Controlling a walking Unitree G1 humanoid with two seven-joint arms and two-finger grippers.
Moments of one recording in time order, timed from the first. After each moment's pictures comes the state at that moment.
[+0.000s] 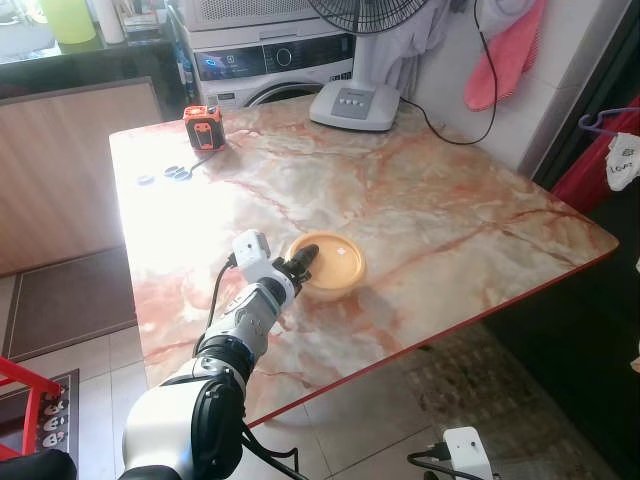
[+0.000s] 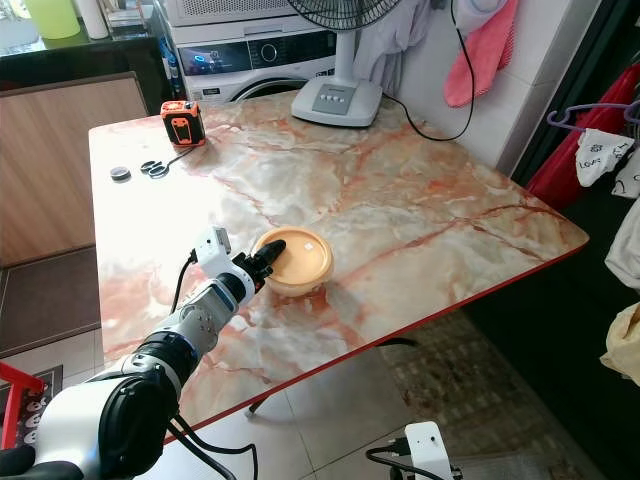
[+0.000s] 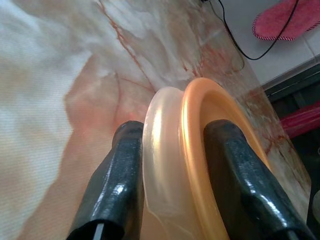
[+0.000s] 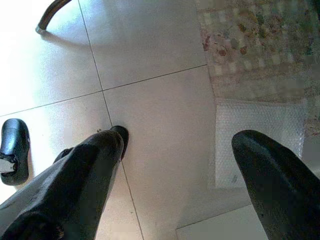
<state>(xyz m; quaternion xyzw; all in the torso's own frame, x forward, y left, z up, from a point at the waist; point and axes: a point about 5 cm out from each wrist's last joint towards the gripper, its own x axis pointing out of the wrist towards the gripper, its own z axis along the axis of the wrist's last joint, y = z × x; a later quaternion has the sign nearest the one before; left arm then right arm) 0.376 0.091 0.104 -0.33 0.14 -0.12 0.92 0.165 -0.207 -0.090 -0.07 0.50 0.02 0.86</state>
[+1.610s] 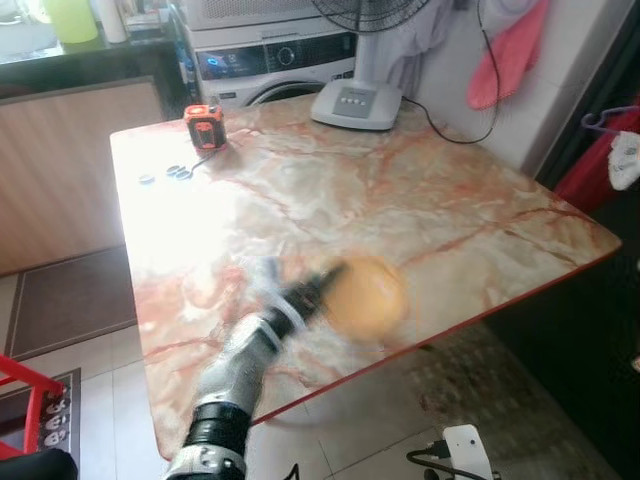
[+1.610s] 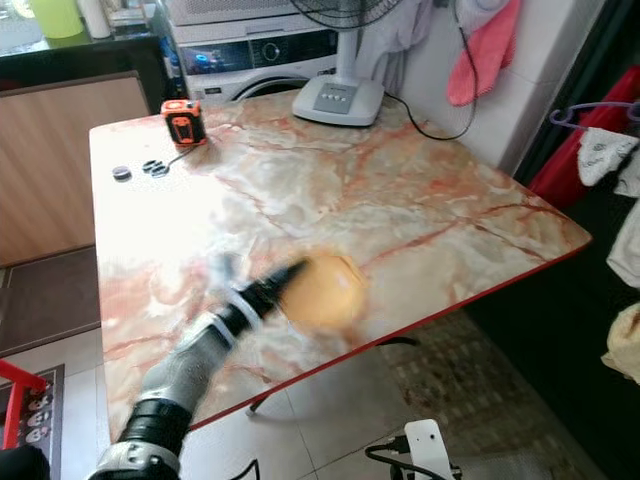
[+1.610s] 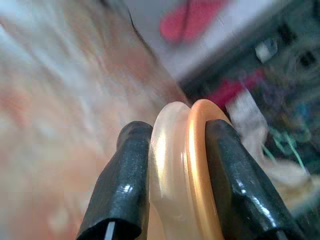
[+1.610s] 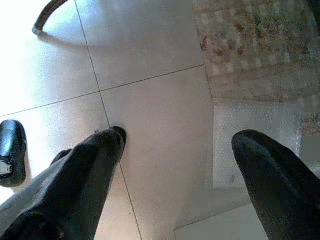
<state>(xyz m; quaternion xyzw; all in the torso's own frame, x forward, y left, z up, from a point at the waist) 0.327 0.086 0.115 -0.37 0.03 -0.27 0.89 0.166 -0.208 -0.089 -0.07 0.50 0.01 0.86</state>
